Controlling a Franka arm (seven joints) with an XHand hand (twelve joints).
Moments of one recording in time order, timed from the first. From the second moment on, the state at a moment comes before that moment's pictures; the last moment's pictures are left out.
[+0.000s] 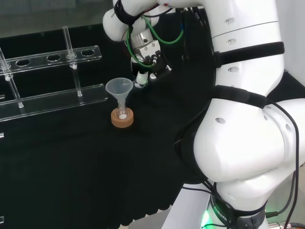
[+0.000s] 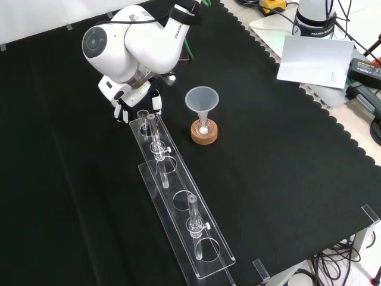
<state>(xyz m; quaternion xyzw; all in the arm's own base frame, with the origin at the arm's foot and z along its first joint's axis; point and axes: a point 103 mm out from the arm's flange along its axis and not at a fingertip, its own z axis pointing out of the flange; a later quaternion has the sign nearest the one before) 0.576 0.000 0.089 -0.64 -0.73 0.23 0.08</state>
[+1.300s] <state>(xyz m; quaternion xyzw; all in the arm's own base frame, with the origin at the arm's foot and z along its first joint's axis) 0.582 0.001 0.072 -0.63 -0.74 0.22 0.09</state>
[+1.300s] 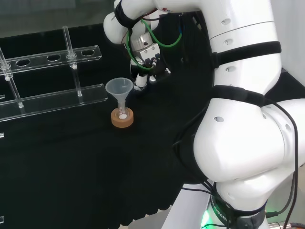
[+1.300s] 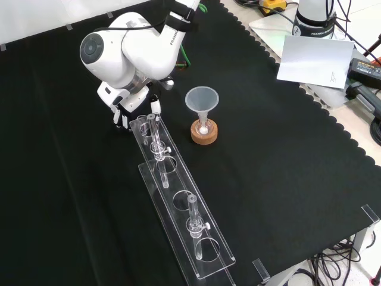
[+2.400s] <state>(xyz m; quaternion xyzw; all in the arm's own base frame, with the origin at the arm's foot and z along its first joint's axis) 0.573 0.004 0.087 -0.61 -0.77 0.18 0.10</state>
